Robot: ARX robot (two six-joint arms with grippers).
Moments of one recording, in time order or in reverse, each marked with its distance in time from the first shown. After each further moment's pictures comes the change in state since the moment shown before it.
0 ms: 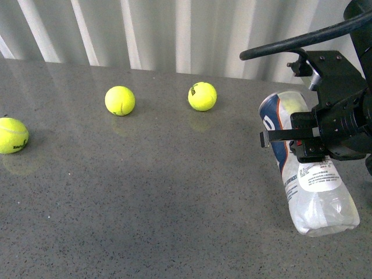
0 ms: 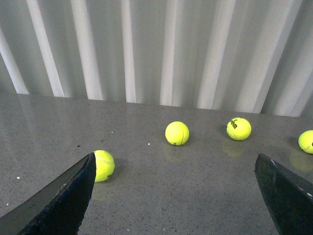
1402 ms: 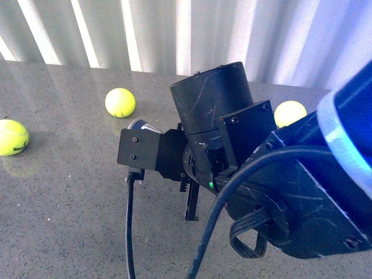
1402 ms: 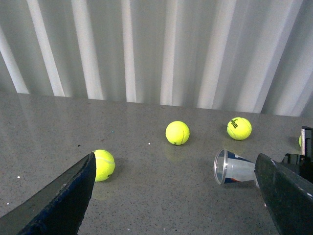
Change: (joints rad) left arm 0.000 0.000 0.000 -0.001 0.000 0.000; right arm 0.321 0.405 0.138 0.570 0.041 -1.172
